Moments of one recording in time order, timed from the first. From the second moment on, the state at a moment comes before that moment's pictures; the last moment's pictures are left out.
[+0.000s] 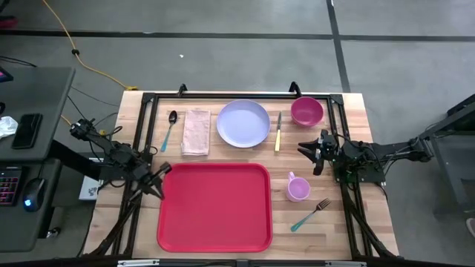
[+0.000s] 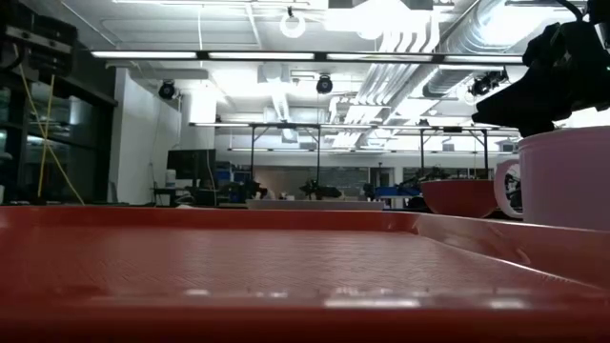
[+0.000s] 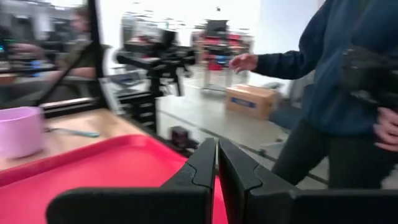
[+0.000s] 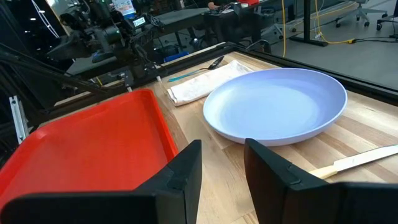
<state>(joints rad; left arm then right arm) -0.54 0.01 0.02 0.06 0.21 -0.03 0.13 0.11 0.07 -0.14 0.41 0.36</state>
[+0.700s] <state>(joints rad) -0.54 0.01 0.02 0.05 0.02 -0.17 0.13 0.11 0.07 -0.11 0.41 0.37</state>
